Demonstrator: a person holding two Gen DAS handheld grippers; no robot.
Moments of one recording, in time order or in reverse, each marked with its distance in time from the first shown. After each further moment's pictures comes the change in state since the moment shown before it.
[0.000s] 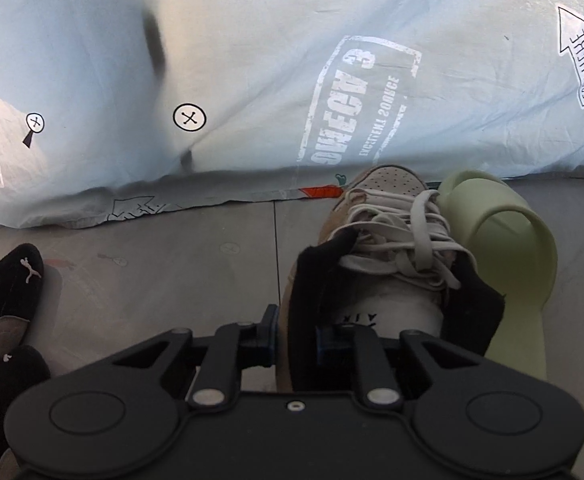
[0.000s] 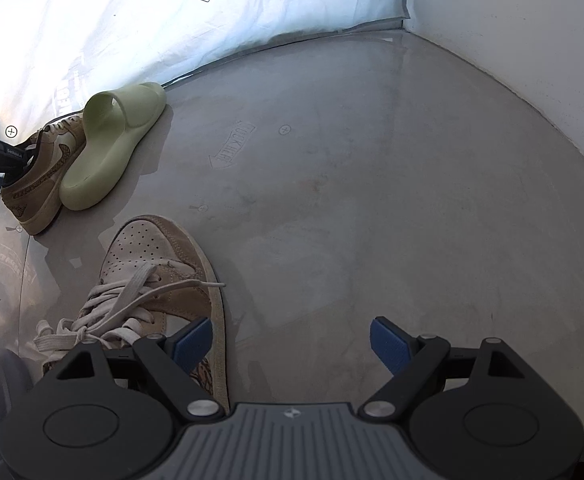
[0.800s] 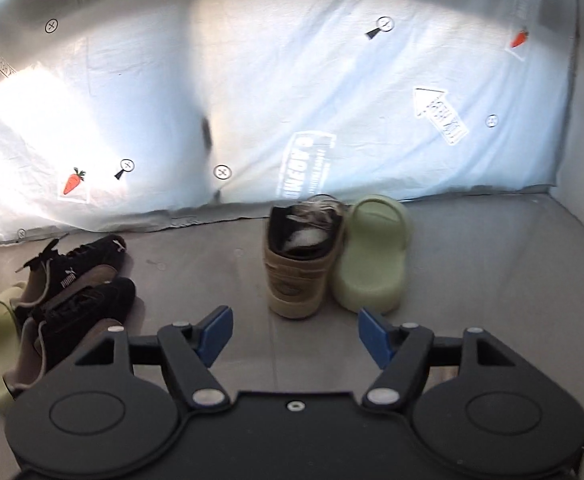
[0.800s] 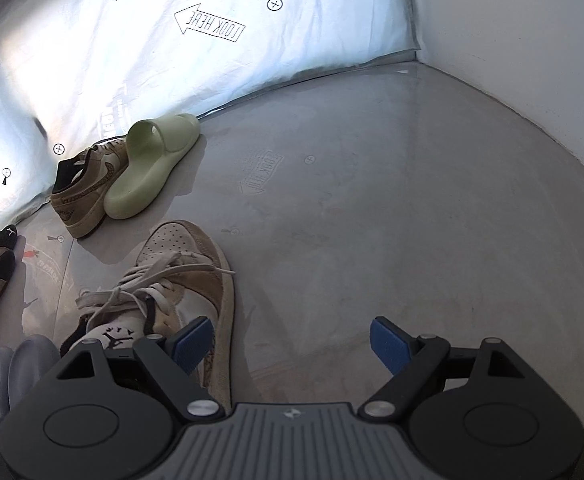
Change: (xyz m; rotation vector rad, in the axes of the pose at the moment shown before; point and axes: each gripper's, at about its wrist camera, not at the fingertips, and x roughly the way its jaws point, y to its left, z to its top) left arm -0.200 -0.013 -0.103 0.050 -0.211 0.051; right arm -0.044 -0.026 -0.029 -0.020 -0.120 0.116
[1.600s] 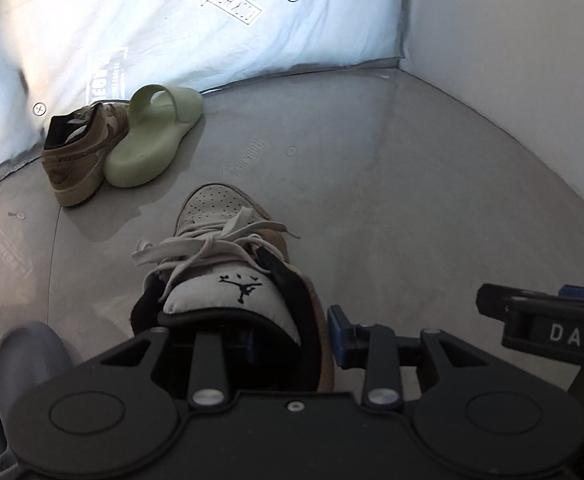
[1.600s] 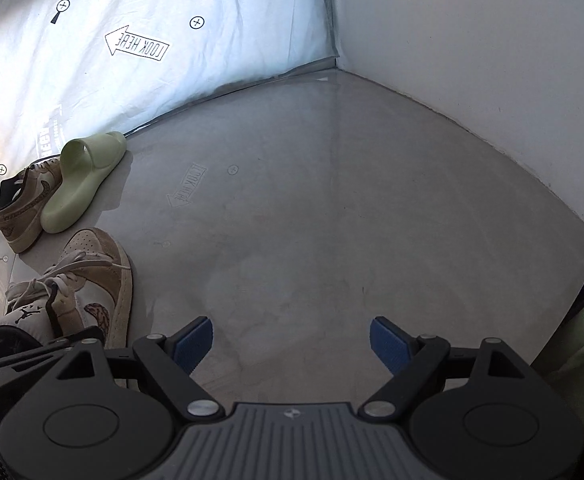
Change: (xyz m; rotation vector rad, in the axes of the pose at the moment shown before) left arm -0.084 -0.185 -0.110 0.204 0.197 -0.396; right arm -0.035 -0.055 -0.028 0.080 -0.039 -0.183
